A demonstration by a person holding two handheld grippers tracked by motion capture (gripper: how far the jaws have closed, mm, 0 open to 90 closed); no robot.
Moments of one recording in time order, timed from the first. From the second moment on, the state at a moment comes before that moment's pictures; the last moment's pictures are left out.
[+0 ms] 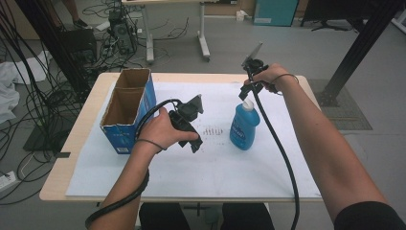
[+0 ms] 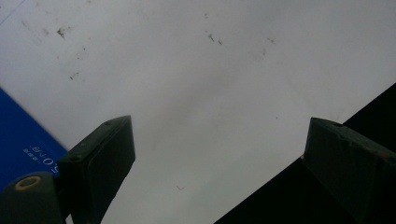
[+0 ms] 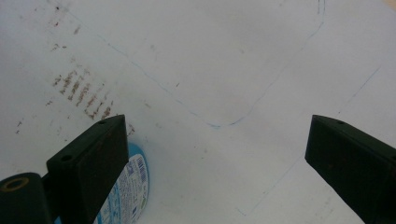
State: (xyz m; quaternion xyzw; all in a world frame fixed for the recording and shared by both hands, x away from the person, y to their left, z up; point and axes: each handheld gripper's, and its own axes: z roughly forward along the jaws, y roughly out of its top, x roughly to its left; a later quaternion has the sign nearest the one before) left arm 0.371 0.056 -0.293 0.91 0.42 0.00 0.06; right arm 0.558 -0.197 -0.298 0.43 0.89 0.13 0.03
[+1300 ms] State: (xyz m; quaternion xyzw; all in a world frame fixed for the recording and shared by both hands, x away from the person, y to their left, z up) left arm 0.372 0.075 -0.301 0.90 0.43 0.00 0.05; right arm 0.536 -0.271 -0.298 0.48 0.87 0.13 0.03
